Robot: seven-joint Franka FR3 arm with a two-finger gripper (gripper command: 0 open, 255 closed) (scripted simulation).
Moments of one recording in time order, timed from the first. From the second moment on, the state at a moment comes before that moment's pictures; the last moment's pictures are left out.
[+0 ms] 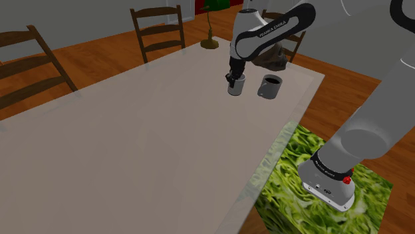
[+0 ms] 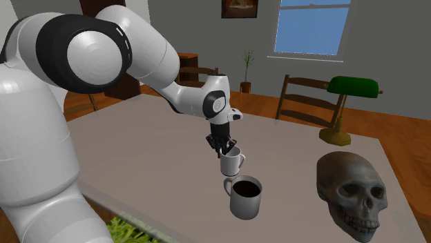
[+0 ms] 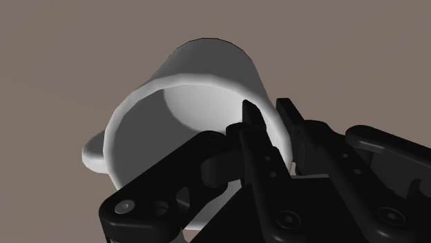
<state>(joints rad) 0.01 0.06 0.03 -2.24 -0.08 2.32 -0.03</state>
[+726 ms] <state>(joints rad) 0.01 0.02 0.03 -2.21 -0.08 2.26 -0.04</state>
